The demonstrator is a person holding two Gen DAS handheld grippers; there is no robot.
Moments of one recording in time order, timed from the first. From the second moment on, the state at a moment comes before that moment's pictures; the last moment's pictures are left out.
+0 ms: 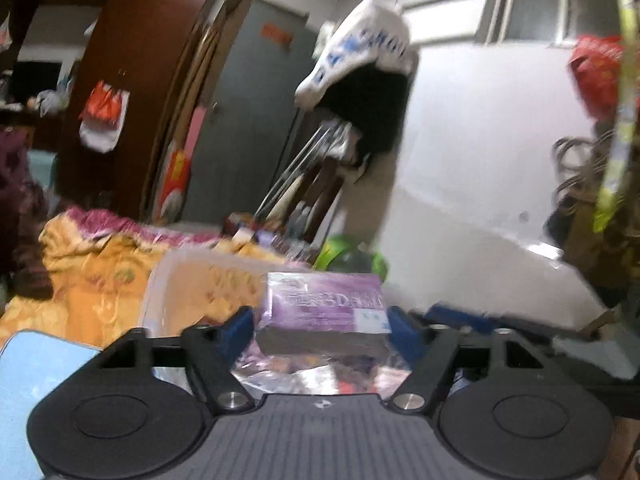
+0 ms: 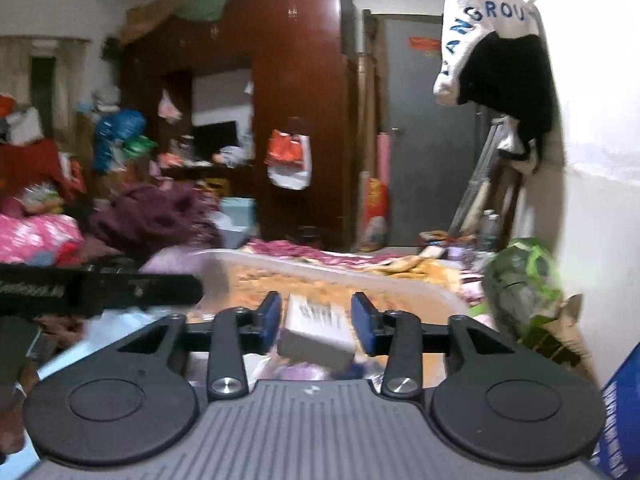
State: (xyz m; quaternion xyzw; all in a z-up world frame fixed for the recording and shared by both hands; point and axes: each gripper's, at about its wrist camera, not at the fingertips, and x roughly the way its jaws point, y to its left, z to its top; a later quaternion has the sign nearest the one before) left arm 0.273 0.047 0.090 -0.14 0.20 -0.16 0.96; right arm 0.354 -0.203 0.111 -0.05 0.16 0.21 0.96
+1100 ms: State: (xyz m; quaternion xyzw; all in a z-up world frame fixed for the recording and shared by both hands) left arm 0.165 0.043 -0.004 -0.05 0.27 -0.17 0.95; right arm 0.295 -0.222 0.000 -0.03 0.30 0.25 0.92
